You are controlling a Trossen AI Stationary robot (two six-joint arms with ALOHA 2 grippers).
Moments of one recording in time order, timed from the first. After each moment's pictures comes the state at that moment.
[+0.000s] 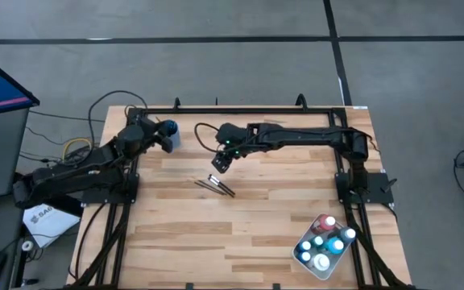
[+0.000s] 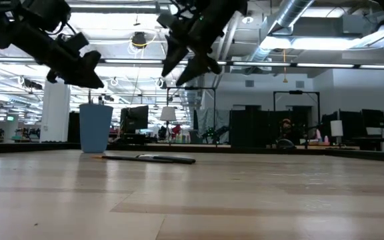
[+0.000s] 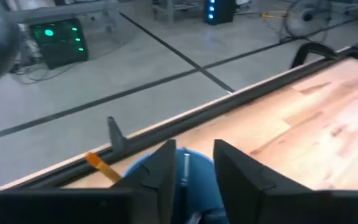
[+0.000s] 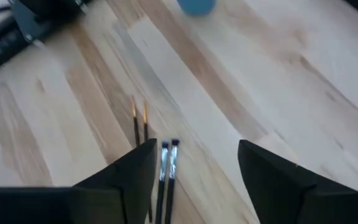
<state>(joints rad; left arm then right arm) 0.52 0.60 0.32 -0.07 -0.49 -0.17 -0.11 1.97 1.73 -0.66 0.11 0.49</state>
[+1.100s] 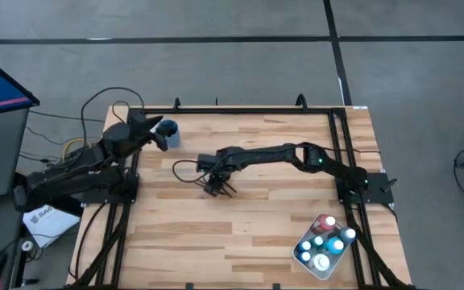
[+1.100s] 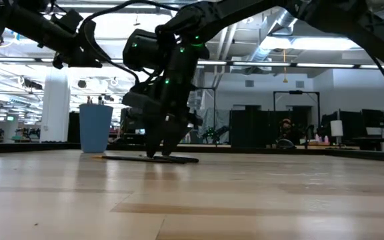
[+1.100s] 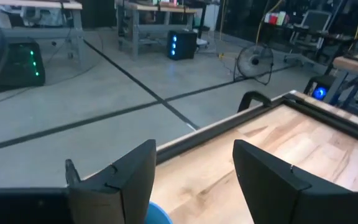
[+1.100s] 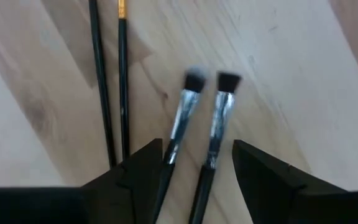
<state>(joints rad) 0.51 0.50 0.39 -0.07 -0.37 -0.19 -0.05 2.46 2.08 -0.91 0.05 0.44</state>
